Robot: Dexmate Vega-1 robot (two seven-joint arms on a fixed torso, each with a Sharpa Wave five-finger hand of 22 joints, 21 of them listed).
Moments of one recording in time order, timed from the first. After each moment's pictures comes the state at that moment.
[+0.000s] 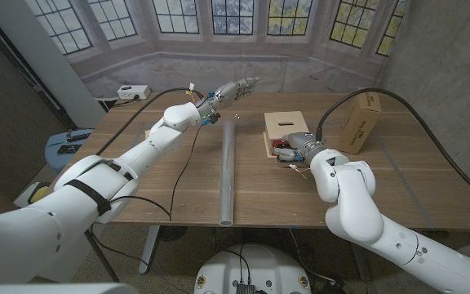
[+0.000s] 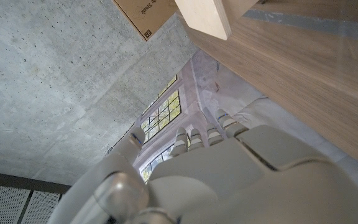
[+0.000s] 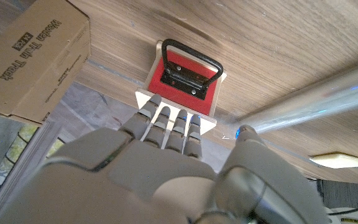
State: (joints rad) left arm 0.30 0.32 0.65 -0.78 -0.38 -0.54 -0.54; left_hand 0.18 0.18 0.69 0.06 0.17 -0.02 0.03 0.18 0.17 -0.10 0.02 0.20 0.18 -0.10 0.06 0.18 0.17 0.03 0.04 0.20 0.17; right arm -0.98 -0.73 -0.78 -2.41 -1.42 -0.92 0.88; right_hand 0.36 0.15 0.20 0.05 0.19 0.21 -0.08 0.20 0.18 0.20 -0.09 0.20 0.19 0.12 -0.04 0.20 0.20 0.25 -0.04 0.18 0.17
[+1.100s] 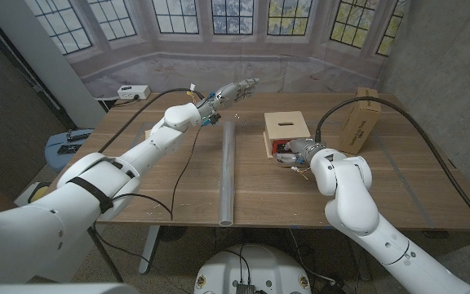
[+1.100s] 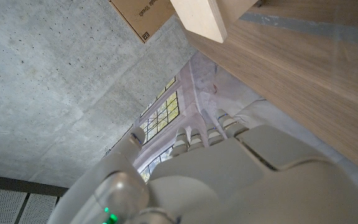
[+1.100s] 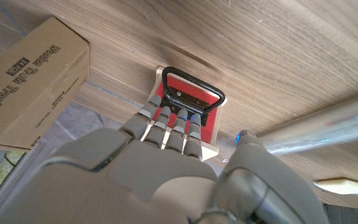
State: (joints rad) left arm 0.28 0.30 0.66 -0.73 -0.37 -0.56 -0.56; left_hand 0.18 0.18 0.69 0.06 0.17 -0.02 0.03 0.18 0.17 -0.10 0.02 0.20 0.18 -0.10 0.06 0.18 0.17 0.03 0.04 0.20 0.17; right arm -1.10 -0.55 -0.58 -2.33 -1.48 -0.69 0.98; right_hand 0.32 0.14 0.19 0.07 0.19 0.21 -0.08 0.20 0.18 0.20 -0.08 0.20 0.19 0.12 -0.04 0.20 0.20 0.24 -0.04 0.18 0.17
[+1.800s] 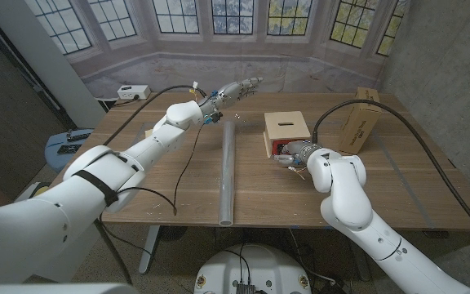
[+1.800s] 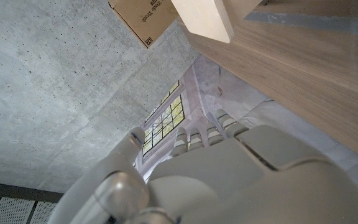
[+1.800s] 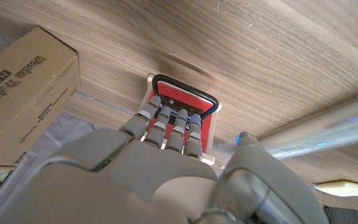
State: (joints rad) left arm 0.24 0.27 0.67 -0.65 -0.35 -0.62 -0.58; left_hand 0.18 0.18 0.68 0.06 0.17 -0.02 0.02 0.18 0.17 -0.08 0.02 0.20 0.18 -0.09 0.05 0.18 0.17 0.03 0.04 0.20 0.17; right arm -1.08 -0.52 -0.58 -2.29 -1.45 -0.68 0.99; right_hand 0.30 0.15 0.19 0.08 0.20 0.21 -0.08 0.20 0.18 0.20 -0.08 0.20 0.19 0.12 -0.04 0.20 0.19 0.23 -0.04 0.18 0.17
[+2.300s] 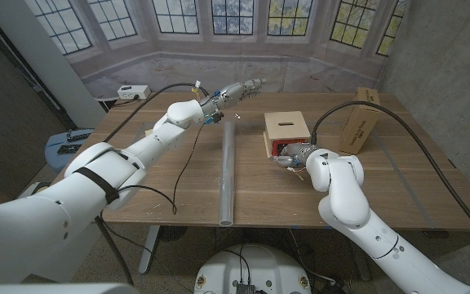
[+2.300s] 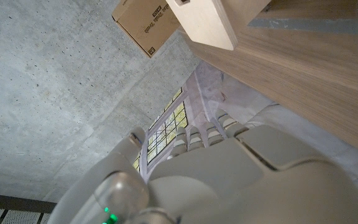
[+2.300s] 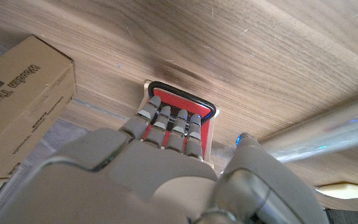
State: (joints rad) left arm 0.22 0.26 0.69 -0.64 -0.33 -0.65 -0.61; left_hand 0.18 0.18 0.68 0.08 0.17 -0.01 0.02 0.18 0.17 -0.07 0.02 0.20 0.18 -0.08 0.04 0.18 0.17 0.03 0.04 0.20 0.17; right arm -1.07 -0.52 -0.60 -2.27 -1.42 -0.71 0.99; right_hand 0.29 0.14 0.19 0.09 0.20 0.21 -0.08 0.20 0.18 0.20 -0.08 0.19 0.19 0.12 -0.04 0.20 0.19 0.23 -0.04 0.18 0.17
